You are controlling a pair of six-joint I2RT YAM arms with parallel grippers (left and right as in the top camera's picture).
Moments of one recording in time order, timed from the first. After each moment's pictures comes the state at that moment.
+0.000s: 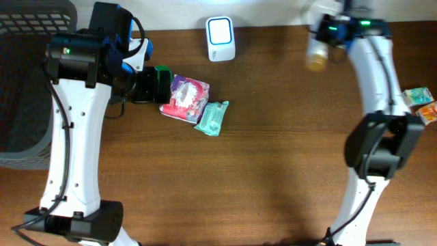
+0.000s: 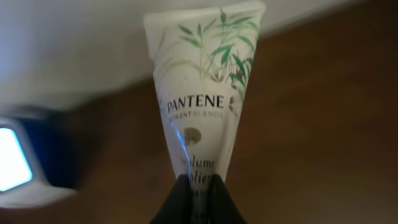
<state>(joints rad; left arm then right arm) -0.17 1.81 2.23 -1.69 0.10 -0.12 -0.10 2.26 2.18 -0.82 -0.07 0.27</state>
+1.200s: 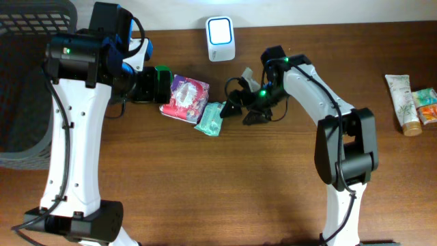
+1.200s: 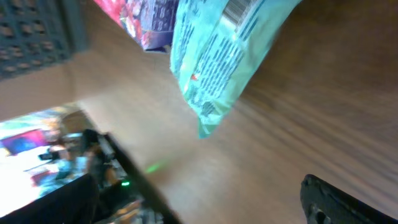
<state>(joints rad) -0.17 1.81 2.23 -1.69 0.10 -0.12 0.24 2.19 1.72 -1.07 -0.86 0.08</state>
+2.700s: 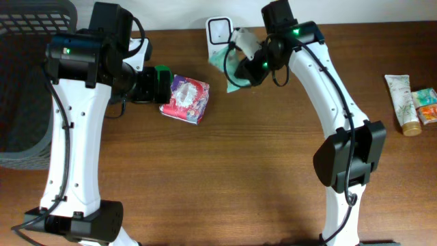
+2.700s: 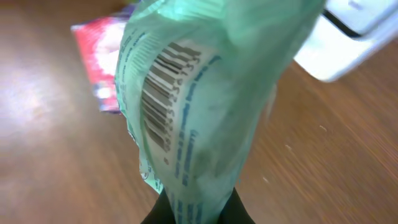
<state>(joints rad) -0.17 1.81 2.23 -1.69 0.10 -0.12 0.27 2.18 2.15 -1.14 -0.50 -0.58</state>
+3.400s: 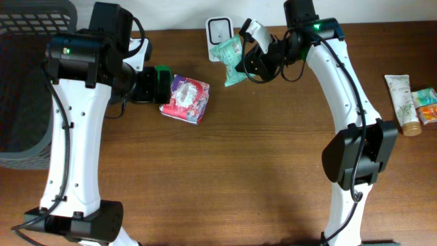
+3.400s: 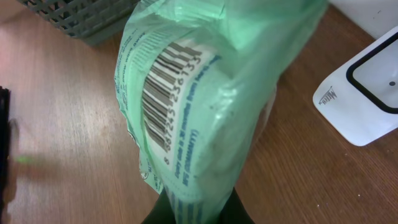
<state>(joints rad) -0.17 1.81 2.23 -1.69 0.10 -0.12 0.17 2.18 2.15 -1.12 -0.83 -0.69</state>
